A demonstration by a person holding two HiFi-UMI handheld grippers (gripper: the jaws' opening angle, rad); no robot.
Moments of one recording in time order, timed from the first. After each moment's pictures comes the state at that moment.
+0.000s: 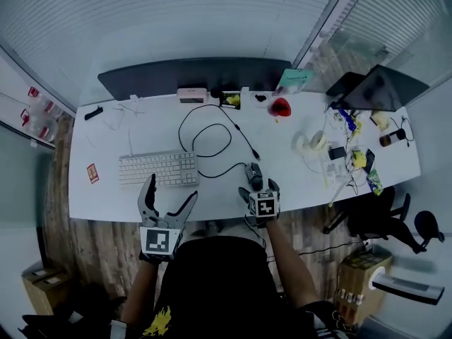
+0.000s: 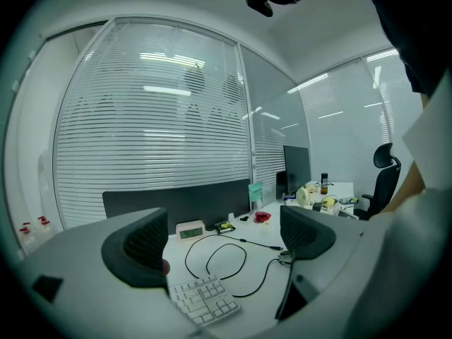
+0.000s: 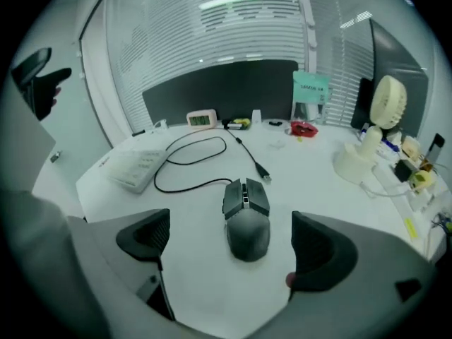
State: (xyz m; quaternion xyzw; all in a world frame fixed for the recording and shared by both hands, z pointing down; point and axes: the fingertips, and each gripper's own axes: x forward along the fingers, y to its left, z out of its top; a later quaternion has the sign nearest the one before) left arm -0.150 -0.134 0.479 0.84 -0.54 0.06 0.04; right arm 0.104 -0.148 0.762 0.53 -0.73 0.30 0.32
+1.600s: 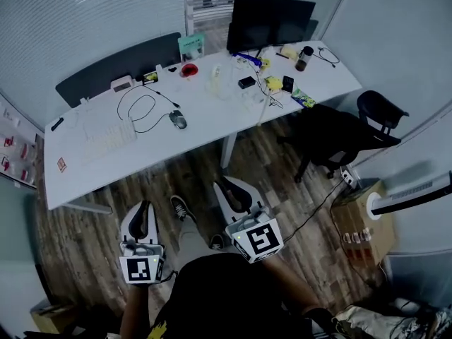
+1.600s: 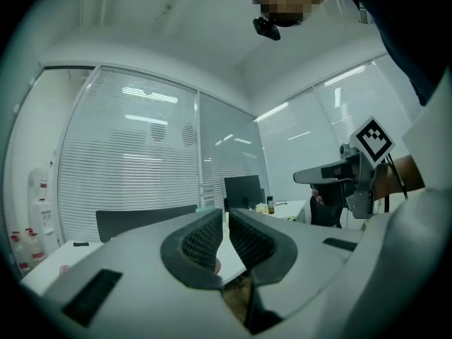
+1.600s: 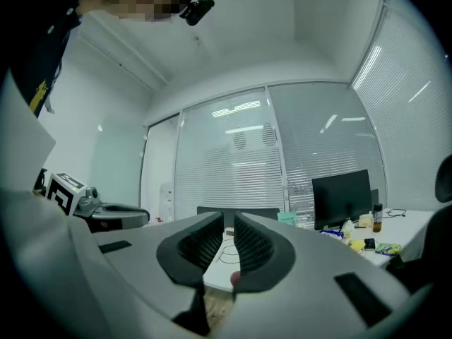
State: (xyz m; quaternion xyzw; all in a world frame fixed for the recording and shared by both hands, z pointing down) left arm -0.006 0.313 0.411 0.89 -0.46 0.04 -0.03; right arm 0.169 0.325 0.384 0.57 -0.82 0.02 0.00
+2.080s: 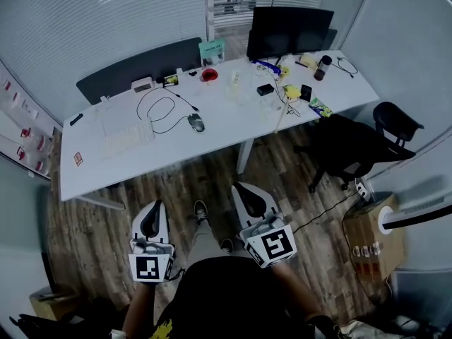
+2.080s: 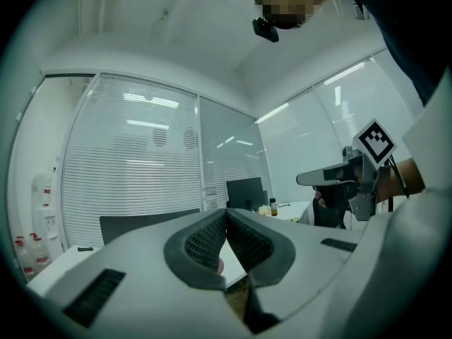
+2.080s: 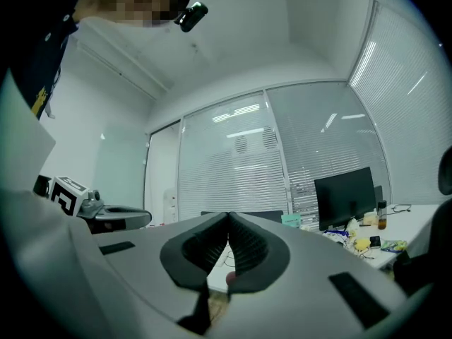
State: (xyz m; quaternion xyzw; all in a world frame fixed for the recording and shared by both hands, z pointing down) left arm -0.001 0.324 0.394 0.88 -0.47 0.04 -0.05; right arm 0.175 0.335 0.373 0.56 -0.83 0.02 -0.02
